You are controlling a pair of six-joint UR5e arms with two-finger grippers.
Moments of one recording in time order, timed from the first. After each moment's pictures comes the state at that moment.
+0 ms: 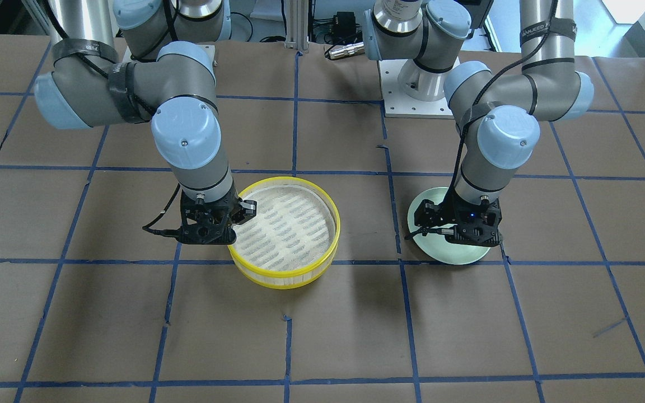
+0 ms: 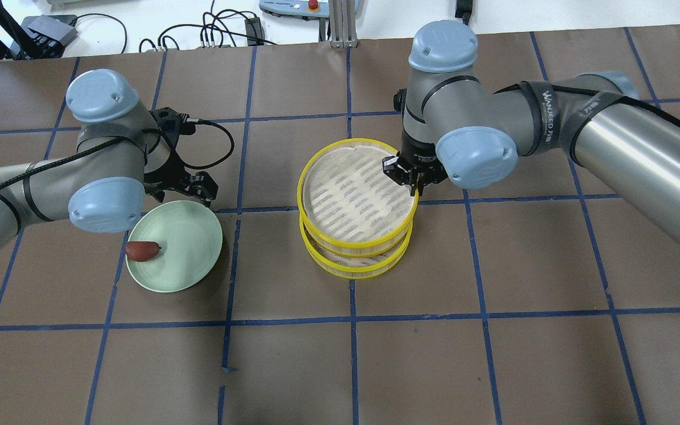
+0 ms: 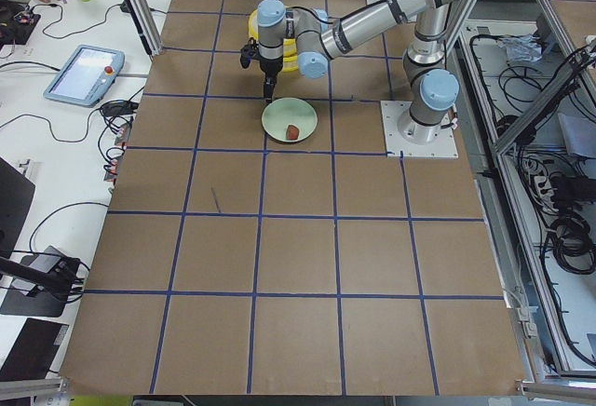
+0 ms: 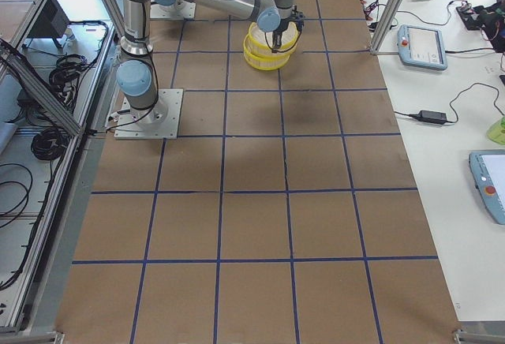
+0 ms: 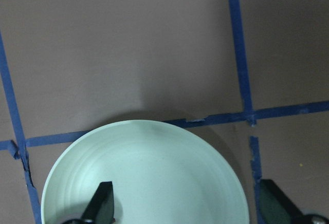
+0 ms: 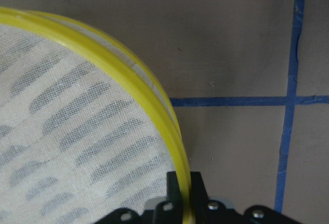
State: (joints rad) left arm -1.45 -1.79 -1.97 -0.93 1.65 0.24; right arm 1.78 -1.26 1.73 -1.97 -1.56 0.20
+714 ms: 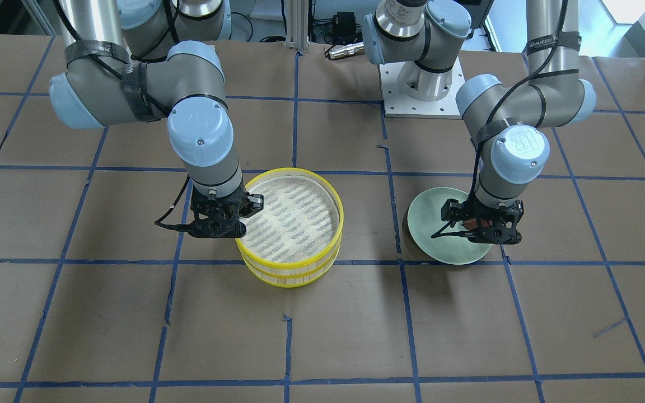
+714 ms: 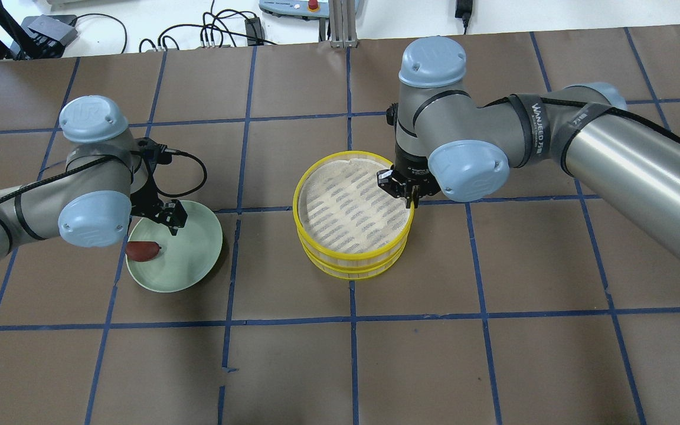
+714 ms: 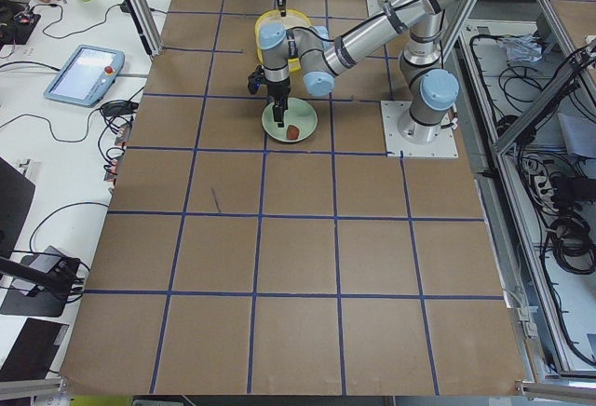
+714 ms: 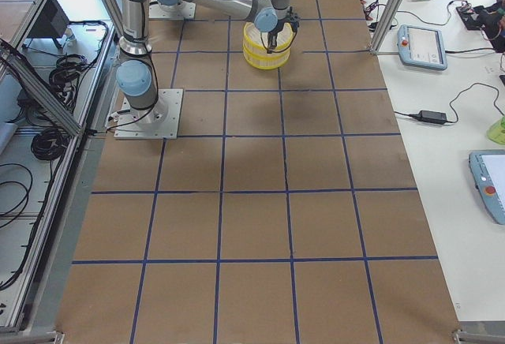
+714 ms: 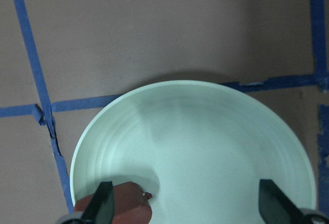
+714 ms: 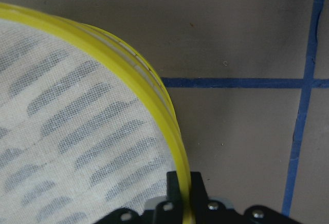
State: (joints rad) left arm -1.35 -1.81 -2.04 -0.93 1.78 0.33; right arm 1.80 -1.26 1.75 -1.97 -1.56 0.21
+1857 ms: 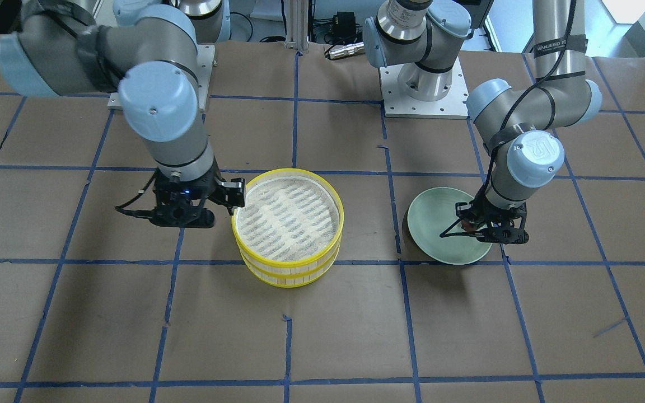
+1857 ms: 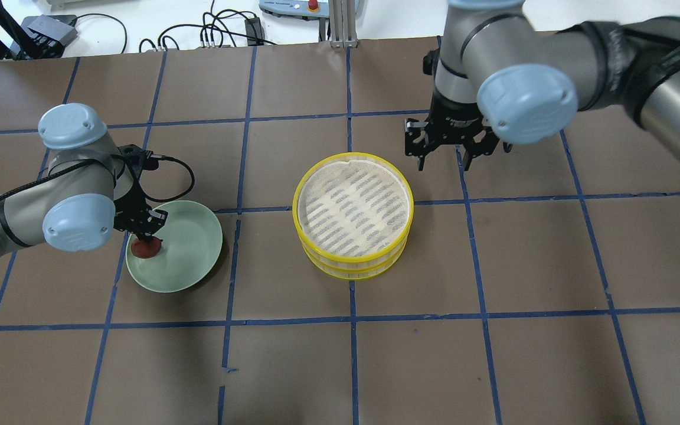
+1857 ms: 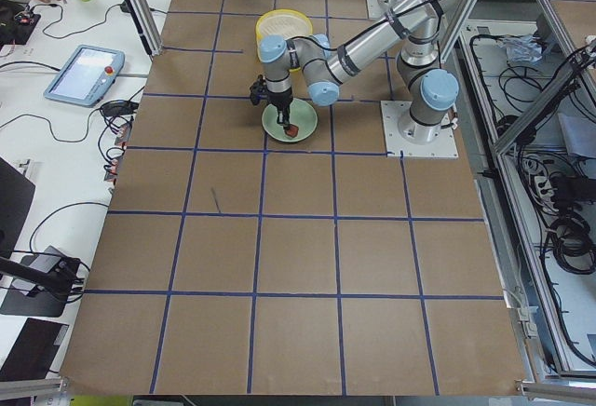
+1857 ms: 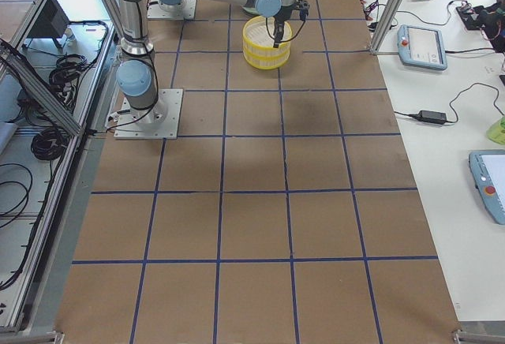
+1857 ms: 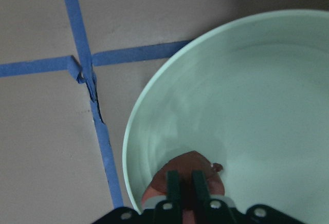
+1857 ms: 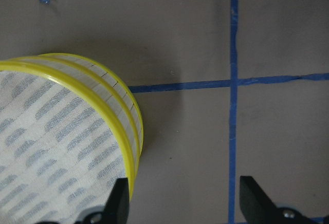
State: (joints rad) left arm -1.32 -1.80 -2.04 -0.93 1.73 0.32; right arm 1.68 -1.37 1.57 -1.67 -1.55 0.19
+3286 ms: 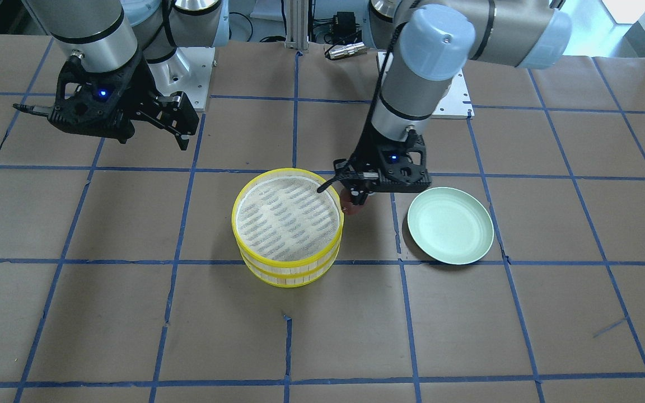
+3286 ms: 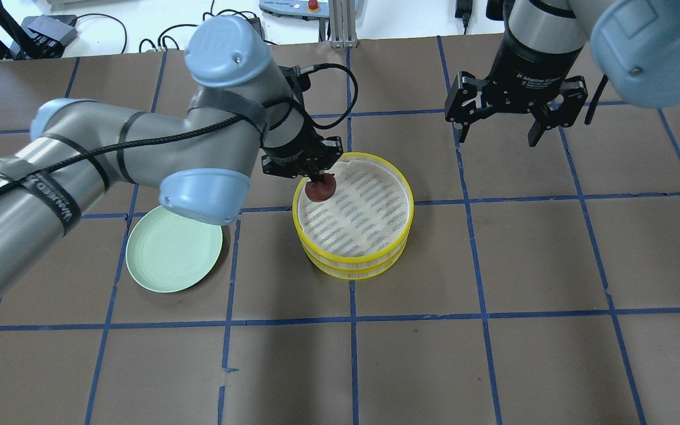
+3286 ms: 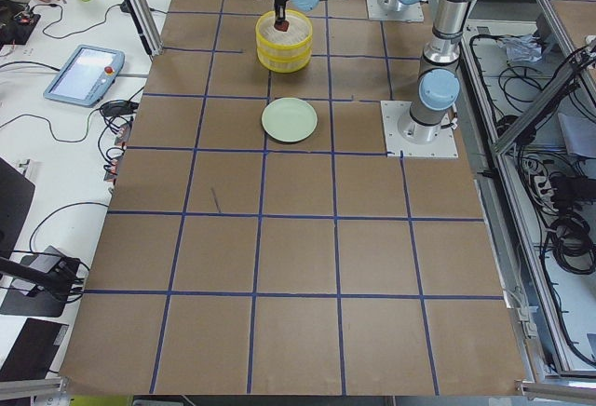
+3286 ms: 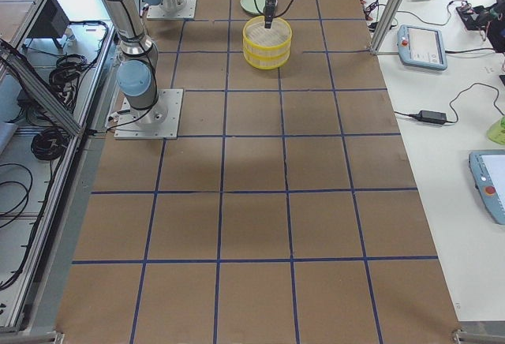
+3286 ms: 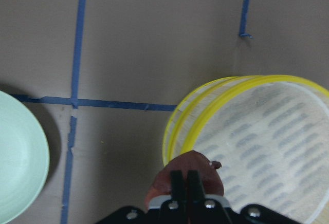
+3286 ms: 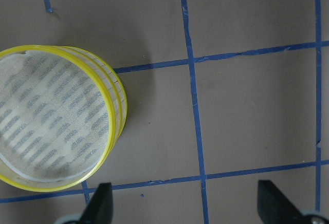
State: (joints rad) left arm -1.88 -1.79 -1.76 -1.00 1.44 -0.45; right arm 1.64 -1.54 1.53 -1.53 -1.56 0.18
